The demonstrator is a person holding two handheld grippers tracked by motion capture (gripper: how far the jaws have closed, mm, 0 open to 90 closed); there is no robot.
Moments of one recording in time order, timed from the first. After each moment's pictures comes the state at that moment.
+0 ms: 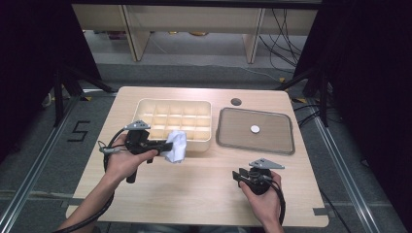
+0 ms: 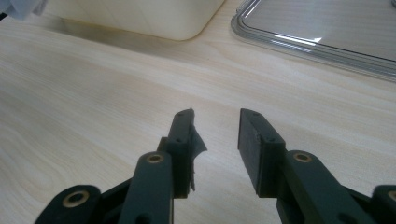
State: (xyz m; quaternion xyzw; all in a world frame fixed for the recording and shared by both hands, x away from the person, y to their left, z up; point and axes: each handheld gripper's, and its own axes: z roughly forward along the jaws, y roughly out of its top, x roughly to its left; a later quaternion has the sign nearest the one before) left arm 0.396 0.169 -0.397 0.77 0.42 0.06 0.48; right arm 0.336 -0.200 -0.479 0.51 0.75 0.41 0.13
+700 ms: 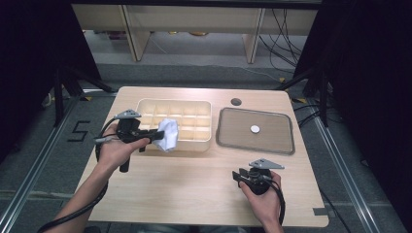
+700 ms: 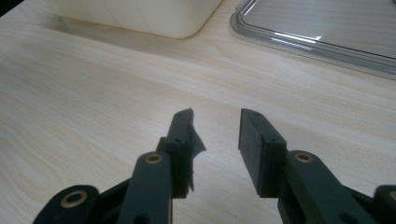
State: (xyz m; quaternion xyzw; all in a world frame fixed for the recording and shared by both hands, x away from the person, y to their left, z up) left arm 0.416 0.191 -0.381 0.76 0.43 0.09 0.48; right arm 0.336 -0.200 -0.481 0.50 0.75 0.41 0.13
